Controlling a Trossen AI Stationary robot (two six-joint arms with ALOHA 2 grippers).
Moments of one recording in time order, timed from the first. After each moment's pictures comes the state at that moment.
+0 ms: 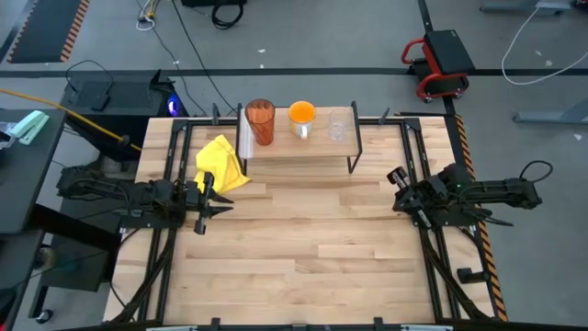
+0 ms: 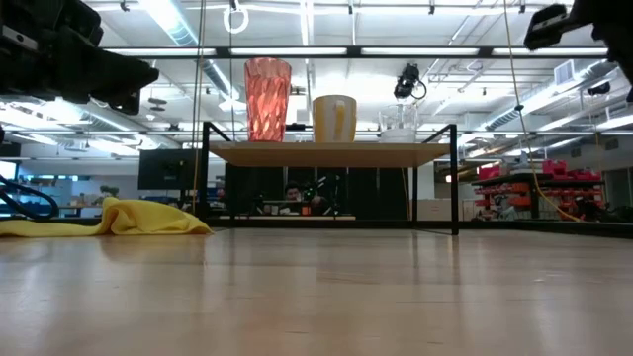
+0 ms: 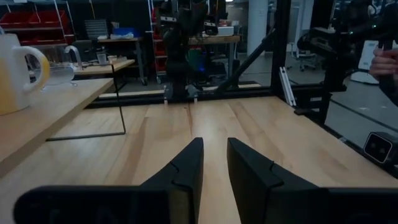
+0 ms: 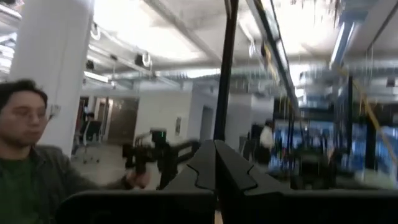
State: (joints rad) left arm -0.19 0.26 0.01 0.27 -0.14 0.03; right arm -0.04 0.14 0.01 0.62 -0.54 0.12
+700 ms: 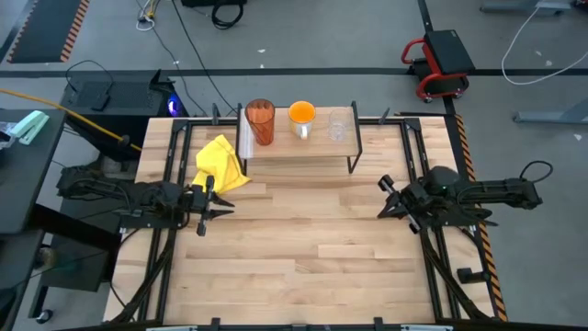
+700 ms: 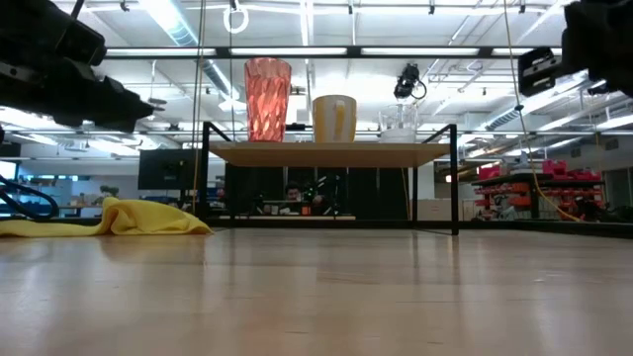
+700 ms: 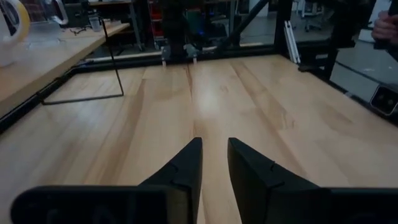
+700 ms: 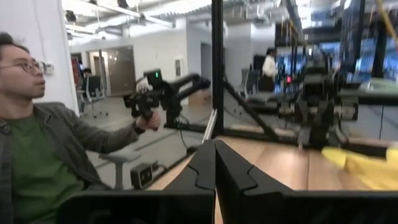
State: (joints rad) left arm -0.19 0.26 0.01 0.11 -0.14 0.04; right arm -0.04 0.14 0.01 0.30 -0.54 0.10
